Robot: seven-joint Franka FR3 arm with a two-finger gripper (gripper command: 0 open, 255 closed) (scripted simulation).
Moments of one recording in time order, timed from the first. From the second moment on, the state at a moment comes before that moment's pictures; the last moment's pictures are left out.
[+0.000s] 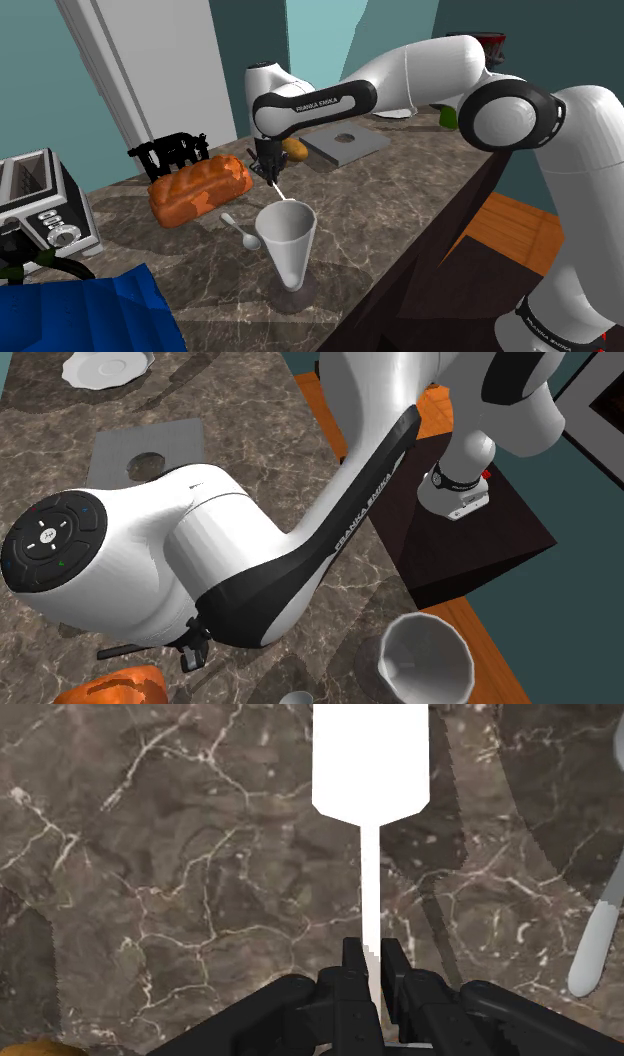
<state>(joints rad) 0.20 0.64 0.23 -1.25 -0.17 1.93 0.39</state>
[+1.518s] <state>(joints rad) 0.20 0.66 0.23 -1.33 -0.18 2.03 0.41</state>
